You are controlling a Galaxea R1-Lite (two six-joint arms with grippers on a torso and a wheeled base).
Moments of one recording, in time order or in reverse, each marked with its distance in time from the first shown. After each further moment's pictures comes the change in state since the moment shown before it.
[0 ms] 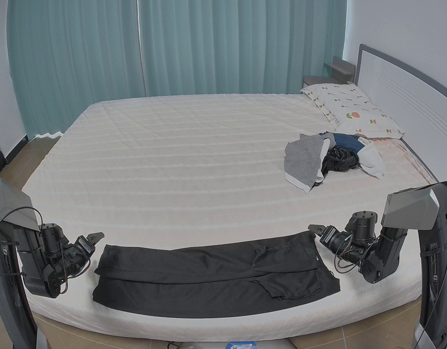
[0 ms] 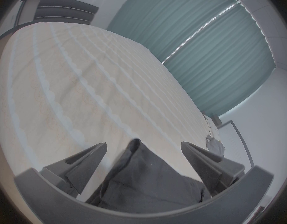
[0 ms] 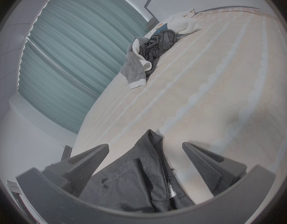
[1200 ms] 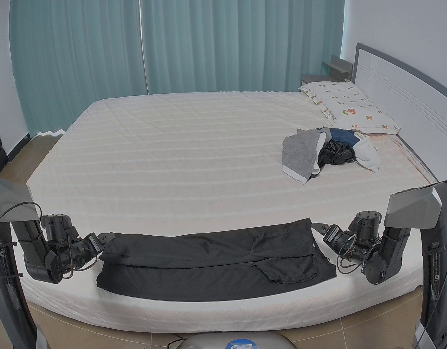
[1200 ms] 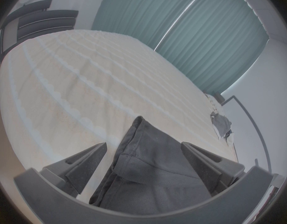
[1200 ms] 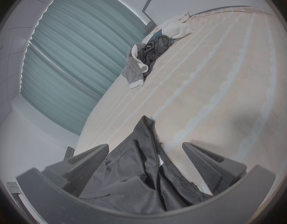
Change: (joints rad) left arm -0.056 -0.070 -0.144 0.319 0.002 0.197; right arm -0.010 -0.014 0.039 -0.049 0.002 0.010
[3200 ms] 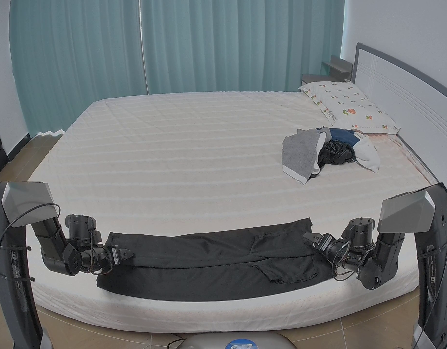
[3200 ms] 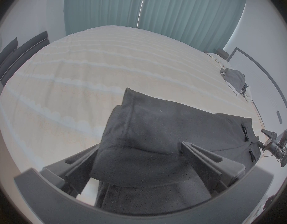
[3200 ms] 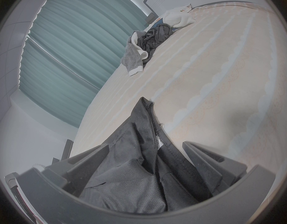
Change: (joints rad) left arm -0.112 0.074 -0.184 0.311 0.128 0.328; right arm 0.037 0.035 0.009 0.013 0.019 -0.009
